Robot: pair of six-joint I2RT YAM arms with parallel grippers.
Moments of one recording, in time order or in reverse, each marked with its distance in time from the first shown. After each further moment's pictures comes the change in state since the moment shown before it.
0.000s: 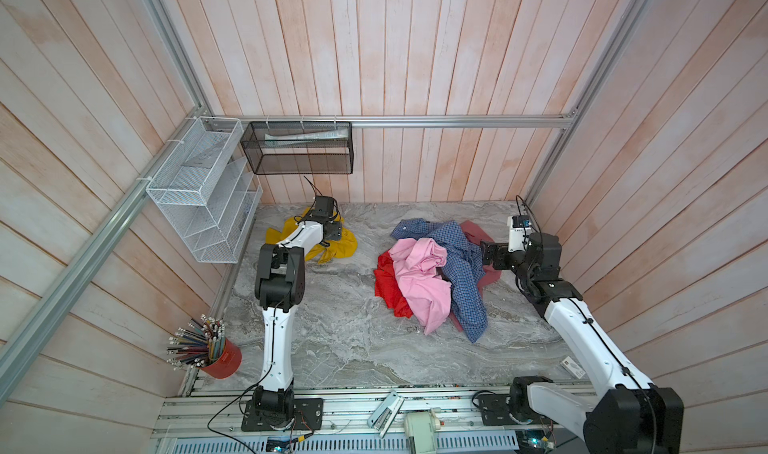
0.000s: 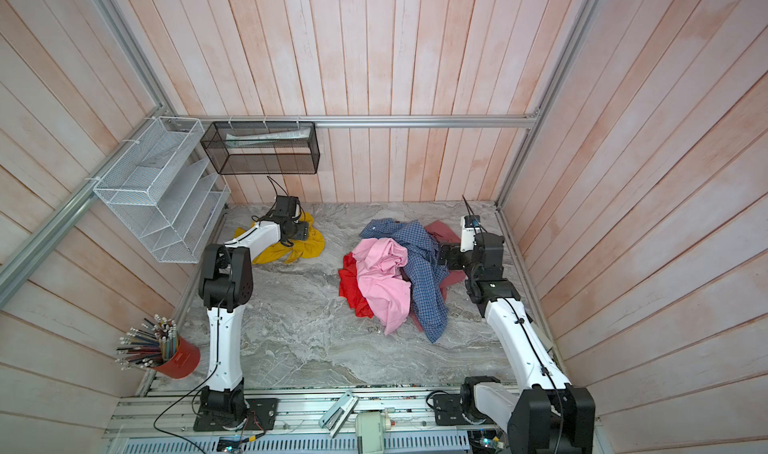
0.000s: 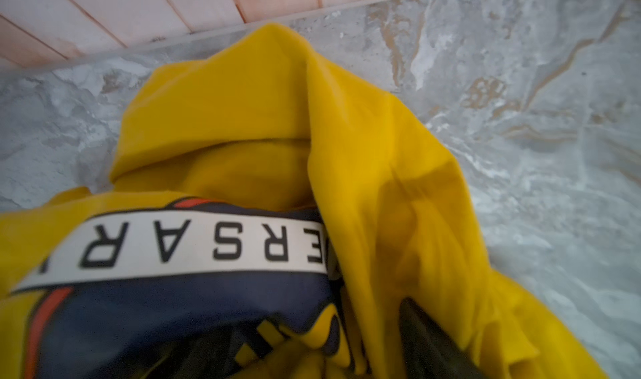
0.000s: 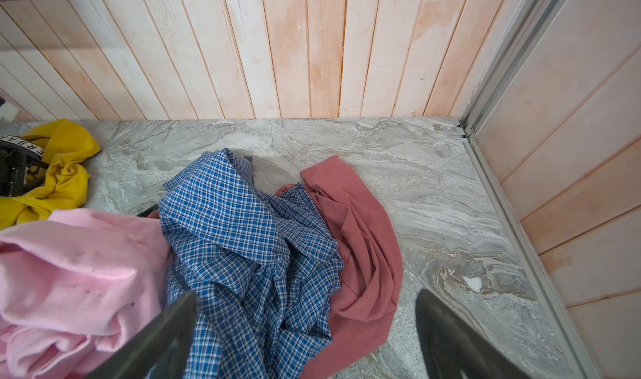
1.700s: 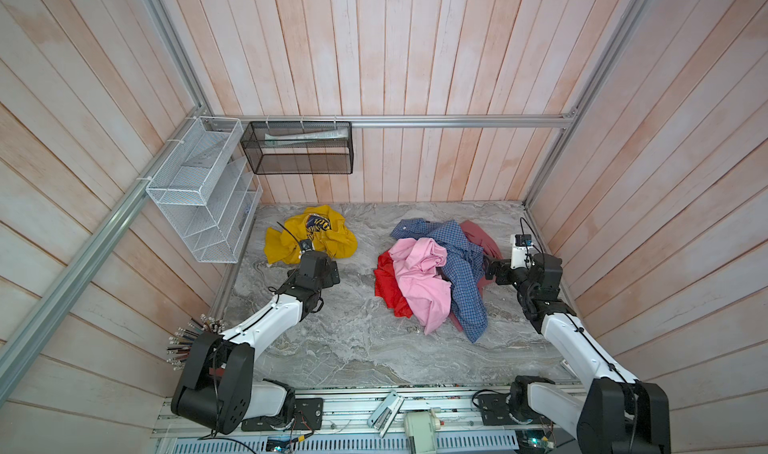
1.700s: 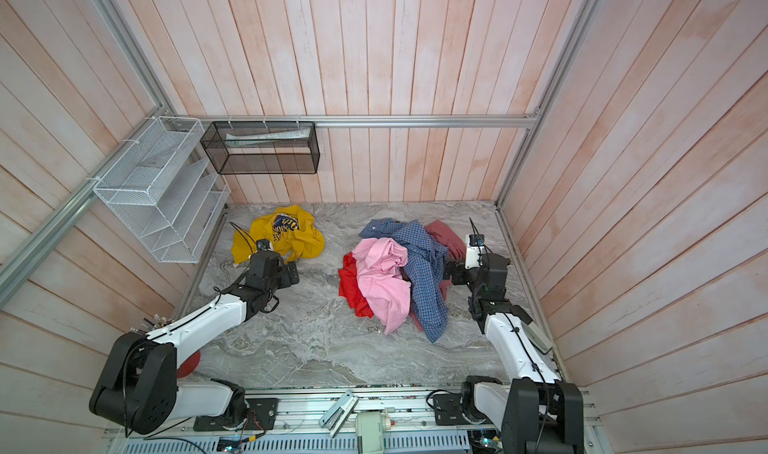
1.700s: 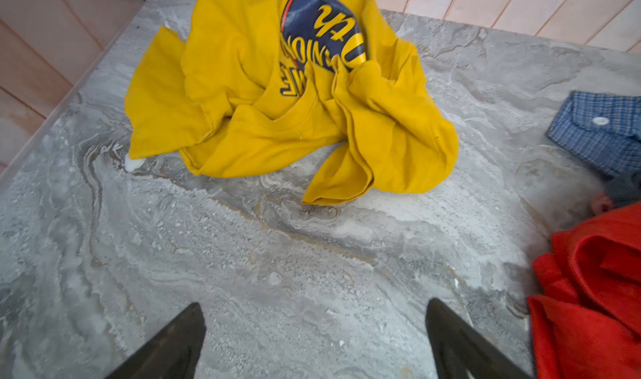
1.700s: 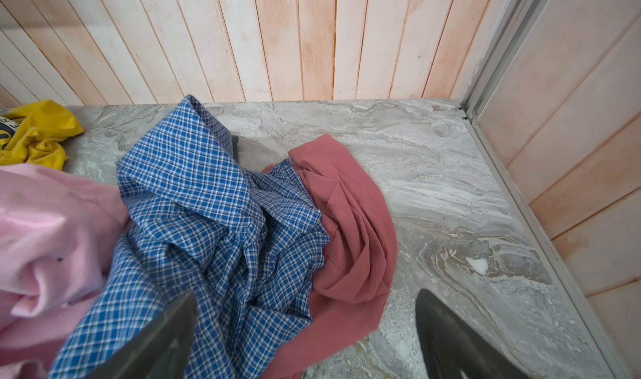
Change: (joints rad) left arm -0.160 -0.942 -1.100 0.309 -0.171 -0.394; right arm -0.109 -0.012 -0.258 0.289 -0.106 -0.044
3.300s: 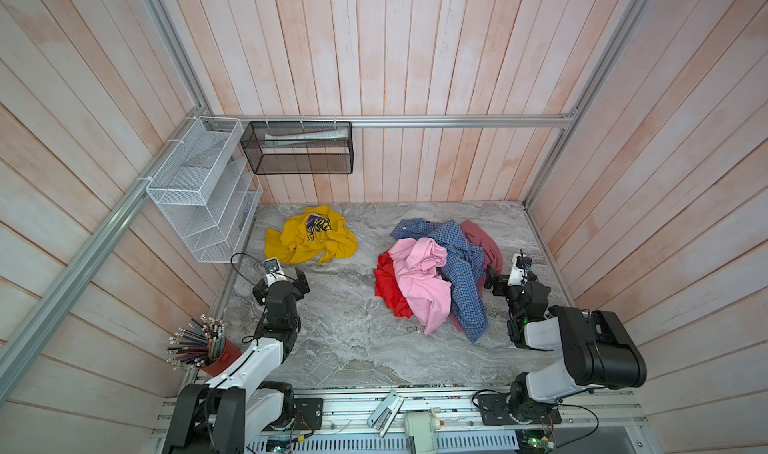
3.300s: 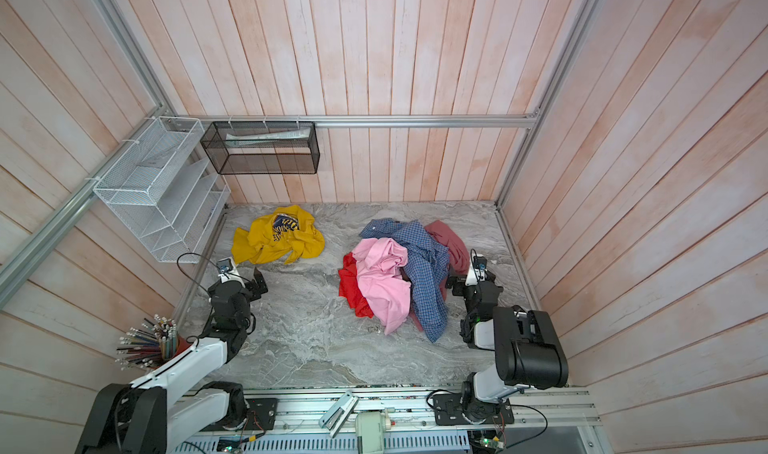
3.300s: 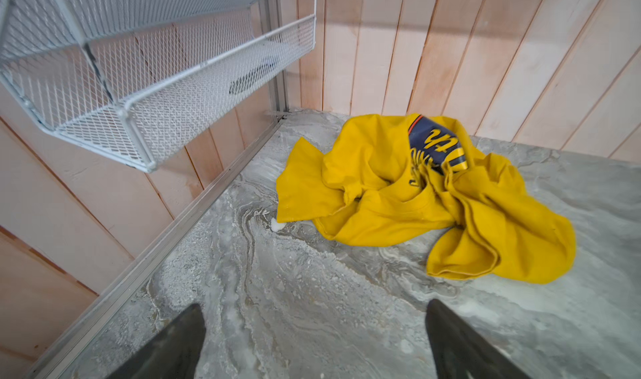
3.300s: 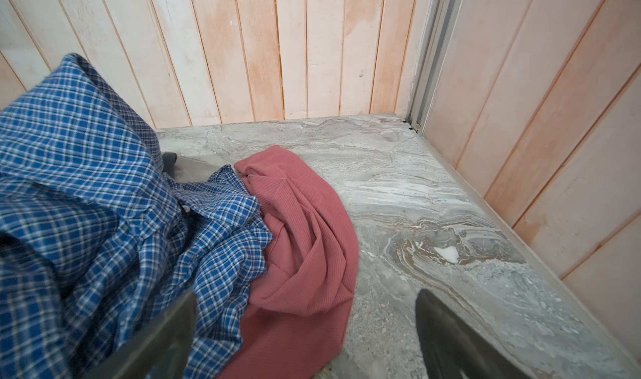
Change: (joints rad) left arm 0.237 -0.217 -0.435 0.637 -0.067 0.259; right arm -0.030 0.425 -0.324 0.952 0.118 0.034
